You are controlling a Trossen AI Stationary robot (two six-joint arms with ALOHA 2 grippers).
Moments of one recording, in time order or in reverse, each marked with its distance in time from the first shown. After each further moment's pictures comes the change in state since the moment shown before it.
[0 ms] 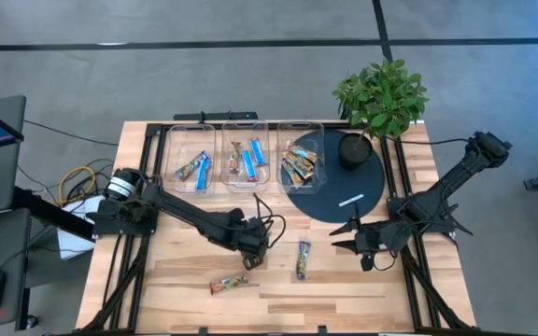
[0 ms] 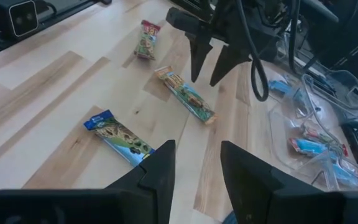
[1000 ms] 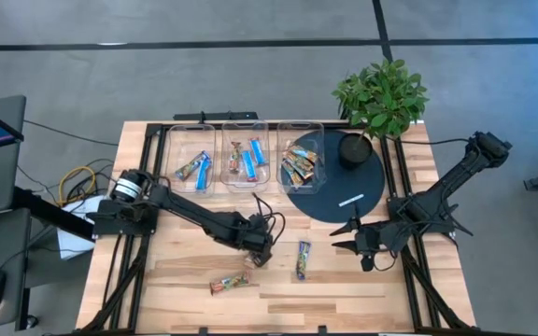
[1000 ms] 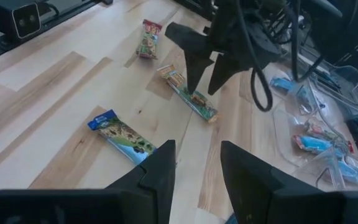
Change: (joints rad) left arm 0.022 0.055 0.000 0.087 0.023 -0.227; right arm 0.000 0.000 0.002 -0.008 -0.007 0.023
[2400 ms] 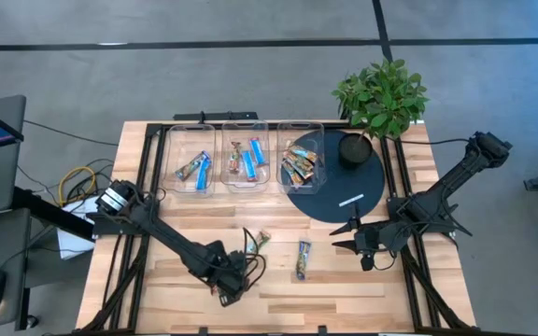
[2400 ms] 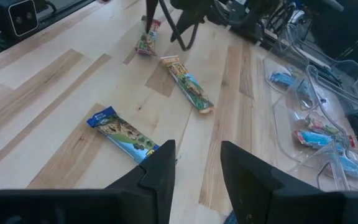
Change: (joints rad) left arm -0.286 -0.037 0.000 -0.187 0.157 -0.027; right arm -0.002 0.000 0.000 -0.015 0.000 0.019
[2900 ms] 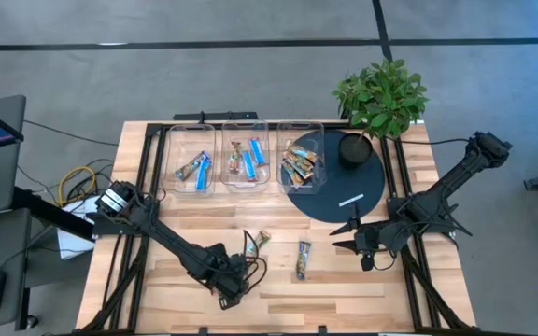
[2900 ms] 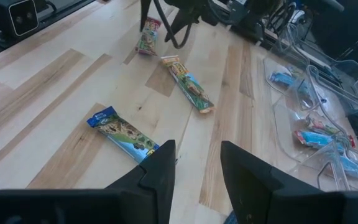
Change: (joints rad) left arm -0.015 0.003 -0.011 0.060 -0.006 0.029; right arm 0.000 0.000 0.000 0.000 -0.001 0.000
